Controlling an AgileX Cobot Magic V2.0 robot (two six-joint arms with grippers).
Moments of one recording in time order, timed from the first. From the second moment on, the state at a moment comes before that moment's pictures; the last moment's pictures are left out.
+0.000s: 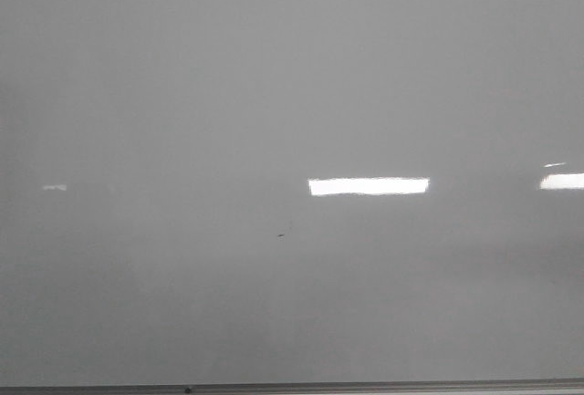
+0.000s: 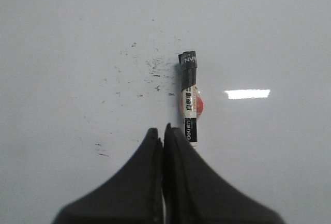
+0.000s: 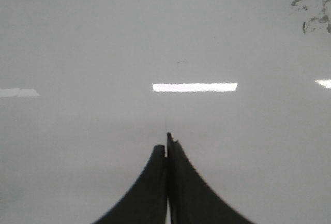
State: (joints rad) left arm -0.01 -0.01 0.01 0.05 0.16 -0.04; right arm -0.01 -0.01 0.03 0.09 0.13 -0.01
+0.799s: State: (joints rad) left arm -0.01 0.22 -0.32 0.03 0.25 -0.04; right arm -0.01 0.18 -0.41 0.09 0.39 -0.01
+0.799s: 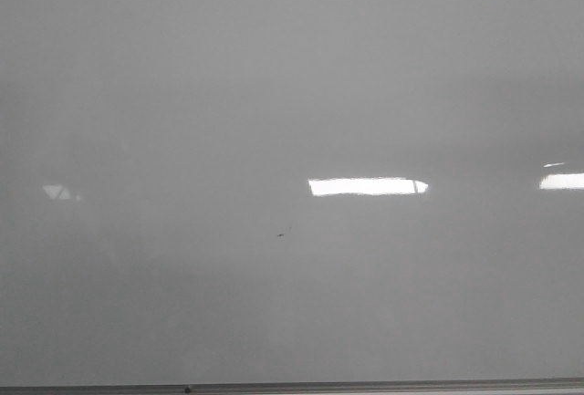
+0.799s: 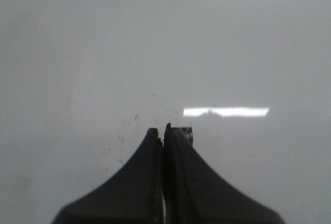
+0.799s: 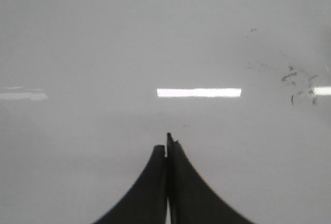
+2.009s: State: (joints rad) left arm -0.01 0.76 -0.46 -0.01 0.39 -0.04; right arm -0.01 0.35 -0.45 0.09 0.43 -0.01
